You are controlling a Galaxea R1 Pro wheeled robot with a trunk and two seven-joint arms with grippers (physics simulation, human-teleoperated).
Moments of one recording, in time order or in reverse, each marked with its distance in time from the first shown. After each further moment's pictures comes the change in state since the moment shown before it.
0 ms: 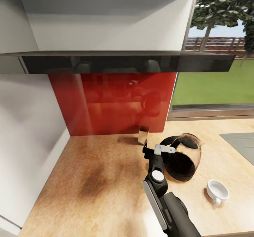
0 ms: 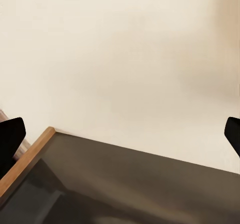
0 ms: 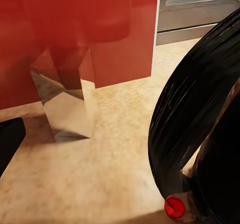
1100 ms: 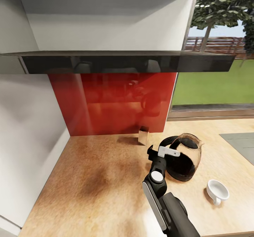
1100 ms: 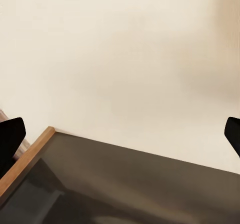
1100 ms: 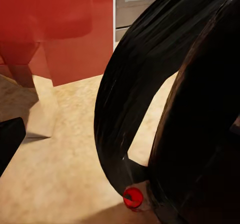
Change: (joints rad) left arm 0.000 0.000 0.001 0.000 0.000 0.000 0.000; right arm 0.000 0.000 0.008 0.016 -0.005 -0.004 -0.158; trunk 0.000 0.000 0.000
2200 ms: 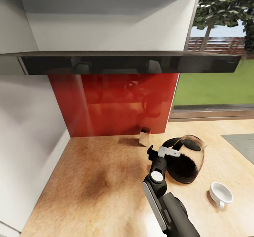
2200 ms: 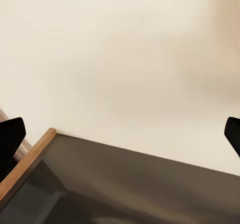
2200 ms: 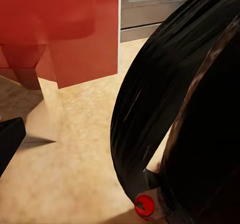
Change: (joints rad) left arm 0.000 0.000 0.000 0.000 0.000 -0.002 0.000; right arm 0.000 0.000 0.001 0.000 -0.001 -0.001 -0.003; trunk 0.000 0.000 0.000
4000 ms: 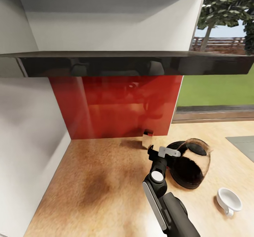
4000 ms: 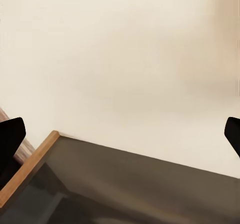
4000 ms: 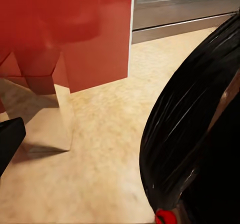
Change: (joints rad) left arm 0.000 0.000 -0.001 0.000 0.000 0.000 0.000; right arm 0.000 0.000 -0.005 0.000 0.001 0.000 0.000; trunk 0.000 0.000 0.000
